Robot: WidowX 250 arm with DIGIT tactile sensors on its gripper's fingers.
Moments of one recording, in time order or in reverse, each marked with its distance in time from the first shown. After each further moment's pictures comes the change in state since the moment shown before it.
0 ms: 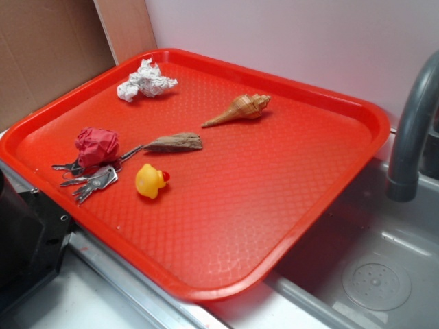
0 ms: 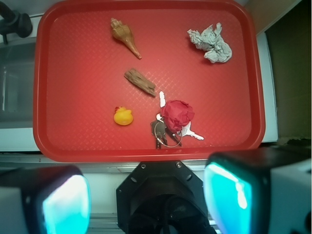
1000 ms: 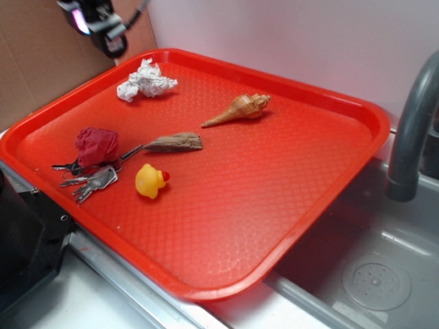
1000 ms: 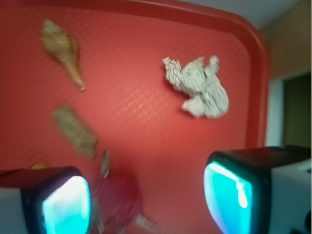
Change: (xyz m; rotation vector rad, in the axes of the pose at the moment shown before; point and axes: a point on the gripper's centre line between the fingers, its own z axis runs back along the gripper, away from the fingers) arm 0.094 0.081 -0.120 0.051 0.039 -0.178
